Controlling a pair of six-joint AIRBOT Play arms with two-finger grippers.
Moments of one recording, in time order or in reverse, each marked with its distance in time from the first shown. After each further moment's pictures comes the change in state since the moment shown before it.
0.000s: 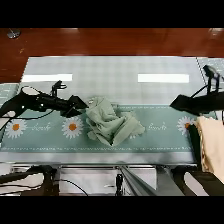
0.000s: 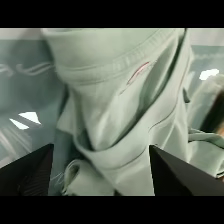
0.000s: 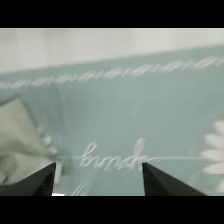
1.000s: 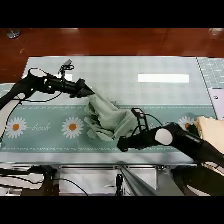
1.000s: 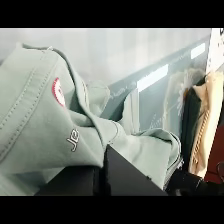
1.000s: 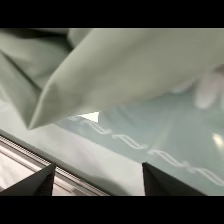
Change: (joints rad) left arm -0.059 -0.146 0.322 -0.072 -0.047 0.112; right arm 0.897 -0.145 -0.228 0.235 -0.435 0.346
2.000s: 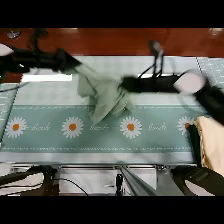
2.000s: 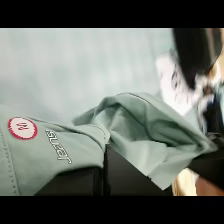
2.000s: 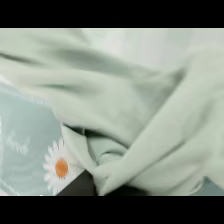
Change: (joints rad) left arm 0.103 0.214 0.263 -0.054 -0.017 -0.034; right arm -0.397 -0.085 0.650 -0.037 0.103 -0.249
